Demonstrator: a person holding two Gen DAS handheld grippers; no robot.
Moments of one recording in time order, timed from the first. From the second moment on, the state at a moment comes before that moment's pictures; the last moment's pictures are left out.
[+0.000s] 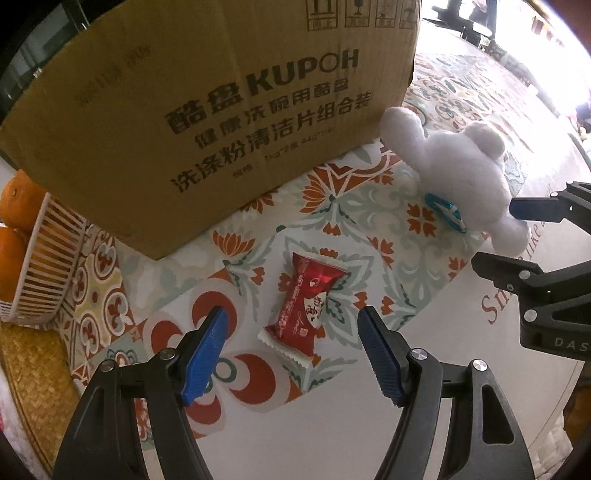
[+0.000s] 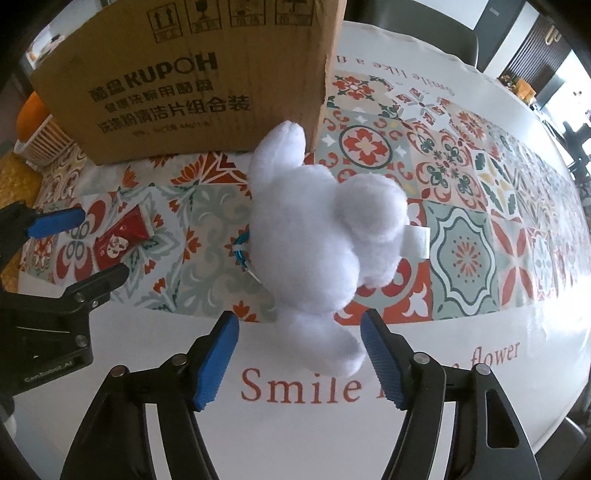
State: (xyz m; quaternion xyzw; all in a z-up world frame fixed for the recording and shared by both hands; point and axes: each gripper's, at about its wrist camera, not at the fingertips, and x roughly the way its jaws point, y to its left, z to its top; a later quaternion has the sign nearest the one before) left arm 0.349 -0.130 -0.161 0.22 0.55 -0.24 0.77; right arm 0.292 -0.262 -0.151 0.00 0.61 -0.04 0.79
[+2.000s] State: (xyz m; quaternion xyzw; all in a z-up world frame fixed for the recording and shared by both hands) left arm 0.275 -0.116 -0.056 0.05 0.44 -0.25 0.86; right arm 0.229 -0.286 -0.071 0.17 0.40 0.02 0.90
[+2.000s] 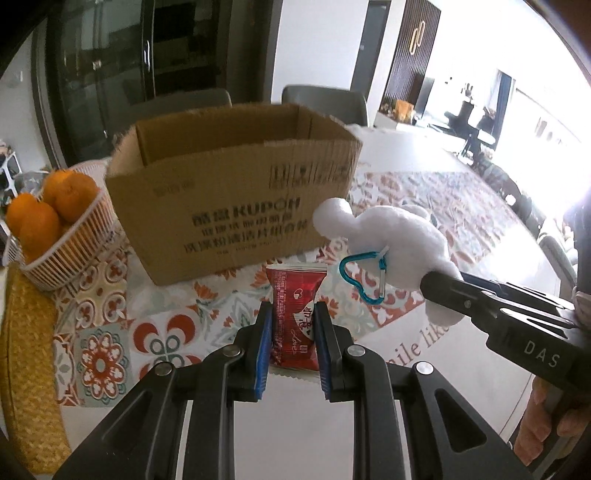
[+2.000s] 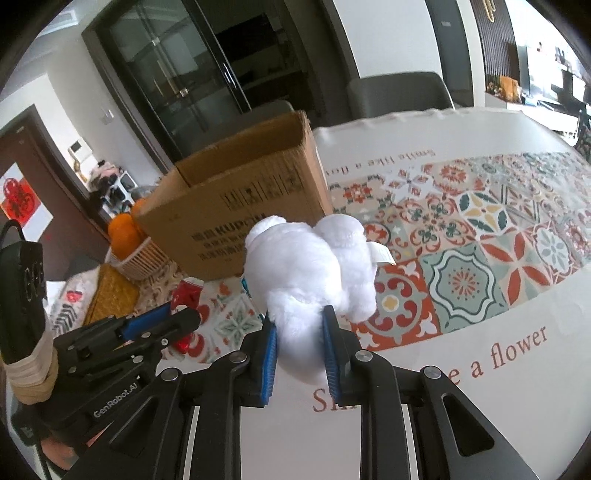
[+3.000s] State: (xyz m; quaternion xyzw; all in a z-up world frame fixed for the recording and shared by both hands) left arm 0.272 -0.083 0.022 0.02 0.33 -0.25 0.91; right arm 0.230 -0.258 0.018 0.16 0.28 0.05 0.95
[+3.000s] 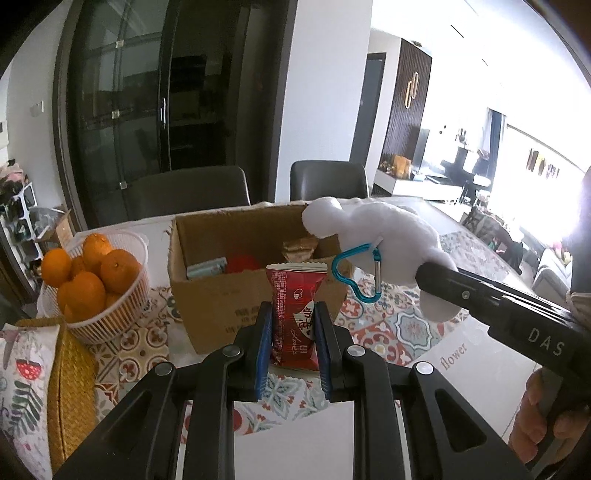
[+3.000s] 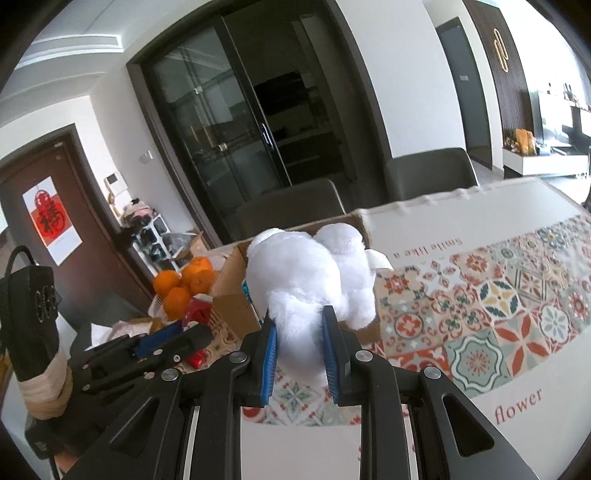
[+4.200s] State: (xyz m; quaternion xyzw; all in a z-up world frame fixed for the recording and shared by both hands) left arm 0.391 -0.089 0.030 0.04 0.33 -0.22 0.92; right arm 0.337 -0.243 0.040 0.12 0.28 0.06 0.95
